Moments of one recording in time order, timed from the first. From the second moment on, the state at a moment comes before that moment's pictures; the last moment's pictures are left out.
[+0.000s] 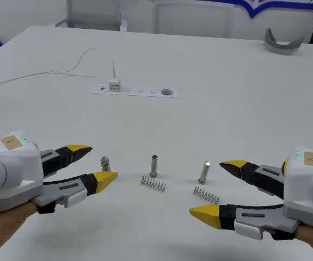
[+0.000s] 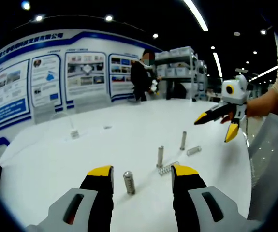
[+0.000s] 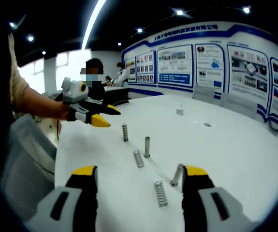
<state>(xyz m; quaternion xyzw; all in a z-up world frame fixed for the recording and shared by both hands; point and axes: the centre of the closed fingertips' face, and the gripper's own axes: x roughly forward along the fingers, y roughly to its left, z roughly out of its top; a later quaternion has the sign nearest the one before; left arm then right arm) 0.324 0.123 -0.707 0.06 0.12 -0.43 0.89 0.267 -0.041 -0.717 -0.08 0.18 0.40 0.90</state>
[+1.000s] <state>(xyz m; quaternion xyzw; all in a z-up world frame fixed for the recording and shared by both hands) 0.274 0.104 -0.719 0.09 0.13 -0.48 0.86 0.286 -0.019 -0.718 -0.11 0.18 0.42 0.88</state>
